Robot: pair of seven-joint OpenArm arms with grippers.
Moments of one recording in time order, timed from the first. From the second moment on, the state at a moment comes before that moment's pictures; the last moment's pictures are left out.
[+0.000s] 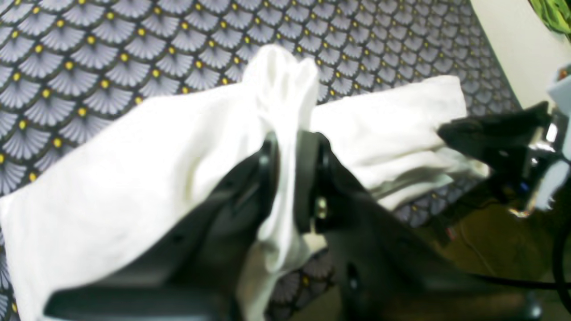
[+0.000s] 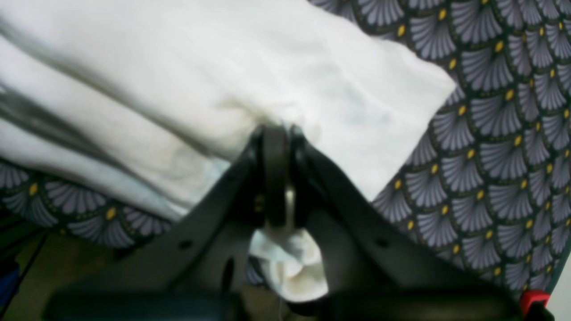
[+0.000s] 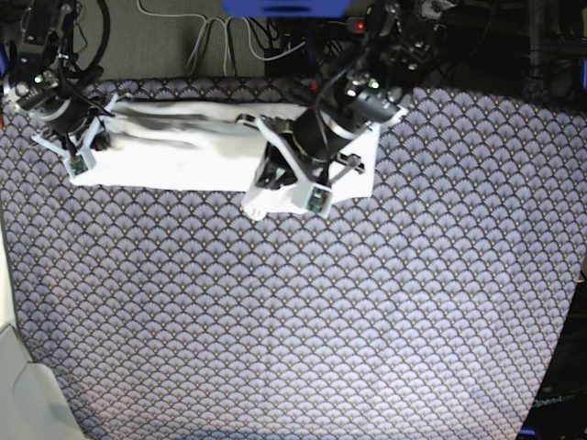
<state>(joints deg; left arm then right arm) 12.5 -3.7 25.8 110.6 -19.3 -0.4 41.9 -21.7 13.8 25.4 101.3 7.1 40.1 -43.6</state>
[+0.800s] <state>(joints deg) 9.2 -2.0 26.9 102.5 -19.5 -0.3 42.3 -21.9 13.8 25.4 101.3 7.1 40.1 -43.8</state>
